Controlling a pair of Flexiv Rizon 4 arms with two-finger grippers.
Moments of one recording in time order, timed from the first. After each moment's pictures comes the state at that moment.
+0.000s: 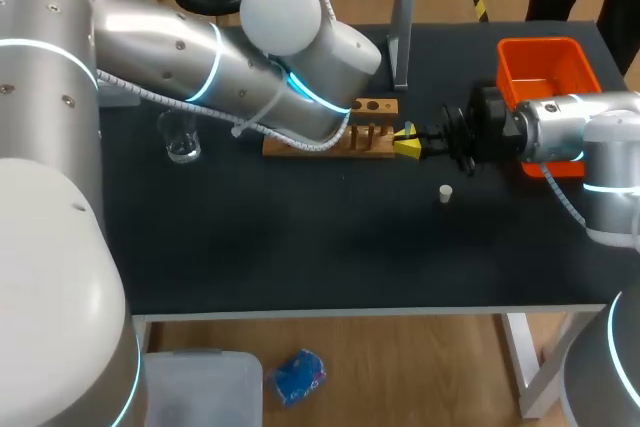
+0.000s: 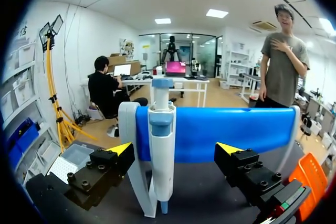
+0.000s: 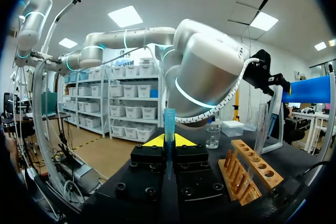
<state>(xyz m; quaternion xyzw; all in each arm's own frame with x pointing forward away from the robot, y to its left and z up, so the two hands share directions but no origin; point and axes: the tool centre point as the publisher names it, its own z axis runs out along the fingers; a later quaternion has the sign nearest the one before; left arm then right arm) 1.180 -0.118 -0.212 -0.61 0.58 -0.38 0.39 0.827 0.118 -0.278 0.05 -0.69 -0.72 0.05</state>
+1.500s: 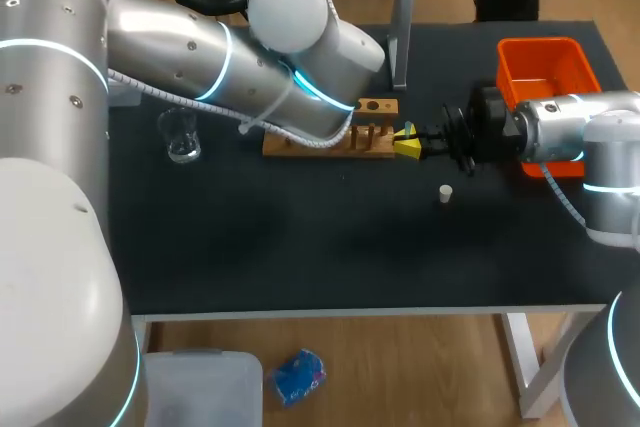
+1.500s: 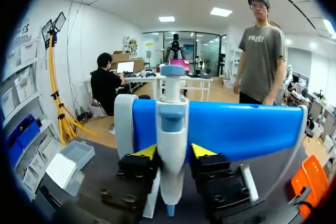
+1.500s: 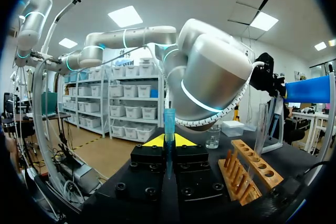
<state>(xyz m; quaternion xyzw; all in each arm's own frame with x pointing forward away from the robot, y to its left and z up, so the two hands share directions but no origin) 1.189 -0.117 -0.222 -0.62 0.57 -0.37 0.39 0.827 0.118 -0.278 0.05 -0.69 -0.72 0.05</state>
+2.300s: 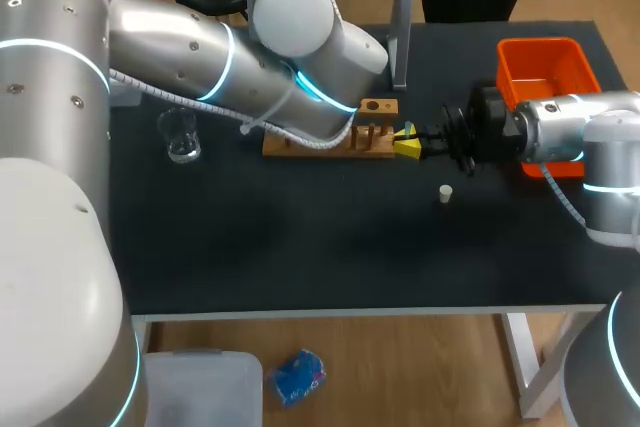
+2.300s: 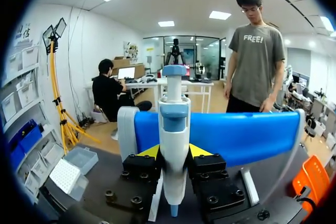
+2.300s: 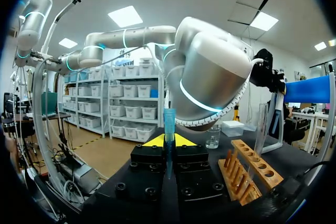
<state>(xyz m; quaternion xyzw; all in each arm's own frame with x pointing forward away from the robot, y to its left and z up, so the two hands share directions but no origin) 1.188 -0.118 -0.203 -0.60 0.57 -0.37 0.42 0.827 0.118 -0.278 0.05 -0.69 -0.72 0.05</state>
